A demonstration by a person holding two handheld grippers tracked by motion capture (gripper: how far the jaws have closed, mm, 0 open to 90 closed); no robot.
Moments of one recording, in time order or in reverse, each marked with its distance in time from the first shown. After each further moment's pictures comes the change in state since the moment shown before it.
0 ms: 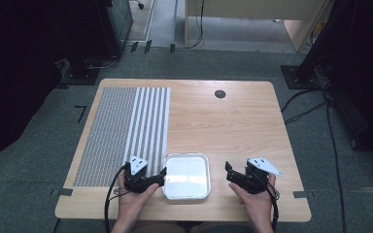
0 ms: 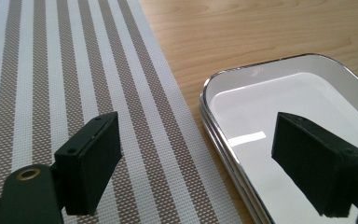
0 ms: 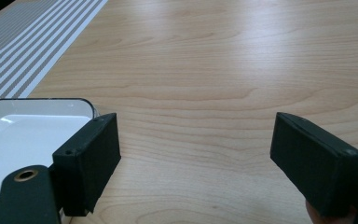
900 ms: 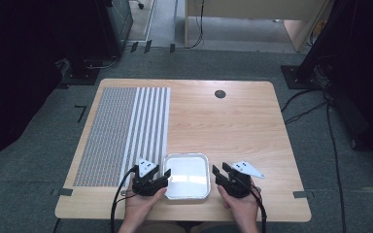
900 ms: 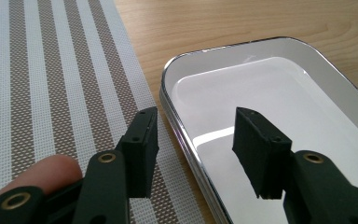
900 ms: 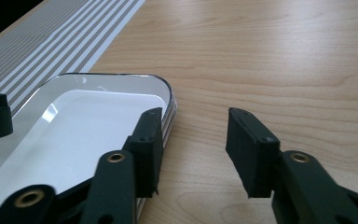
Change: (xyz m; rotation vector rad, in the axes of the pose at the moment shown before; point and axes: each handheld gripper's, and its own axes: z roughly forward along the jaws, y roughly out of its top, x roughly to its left) left arm -0.018 -0.007 0.007 0.033 -0.051 -0.002; right arm 0.039 -0.014 0.009 0.037 0.122 -0.031
